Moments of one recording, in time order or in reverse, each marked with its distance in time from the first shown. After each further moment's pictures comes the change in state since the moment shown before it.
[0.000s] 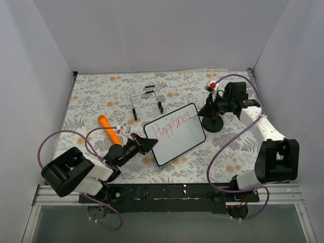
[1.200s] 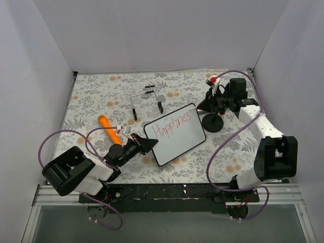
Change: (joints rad) left arm 0.000 0.015 0.000 0.008 0.005 -0.010; right arm -0.005 0.022 0.014 0.173 0.076 0.140
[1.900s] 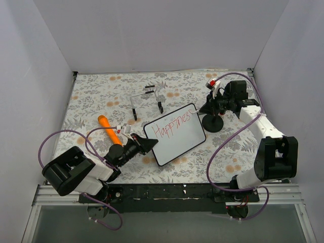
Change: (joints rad) left arm 0.000 0.000 0.000 -0.002 -0.003 -0.008; right arm -0.013 -0.002 -0.004 -0.086 0.031 -0.085
